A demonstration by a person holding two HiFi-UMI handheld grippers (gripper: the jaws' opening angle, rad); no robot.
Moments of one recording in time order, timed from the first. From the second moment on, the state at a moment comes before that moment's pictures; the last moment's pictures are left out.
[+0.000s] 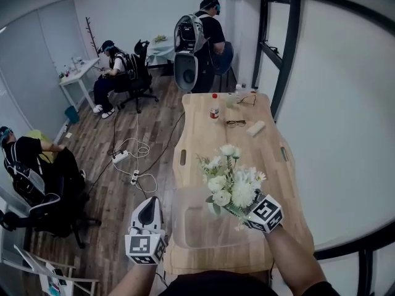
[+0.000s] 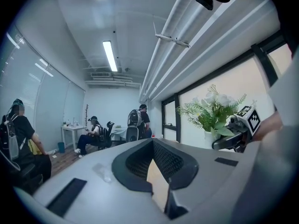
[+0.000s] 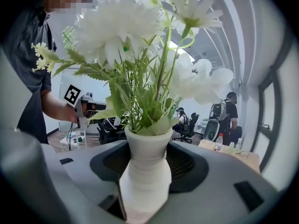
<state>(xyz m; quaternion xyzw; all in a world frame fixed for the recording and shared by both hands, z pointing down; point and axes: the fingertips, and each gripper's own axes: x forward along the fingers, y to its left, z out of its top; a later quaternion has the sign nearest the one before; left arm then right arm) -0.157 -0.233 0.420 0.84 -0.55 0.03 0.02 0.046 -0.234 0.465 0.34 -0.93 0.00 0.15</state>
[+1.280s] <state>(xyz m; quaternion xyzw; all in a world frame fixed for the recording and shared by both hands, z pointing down) -0.063 -0.223 0.410 0.90 -0.44 0.02 0.01 0.134 -0.191 0.412 0.45 -0.88 -0.02 0.14</state>
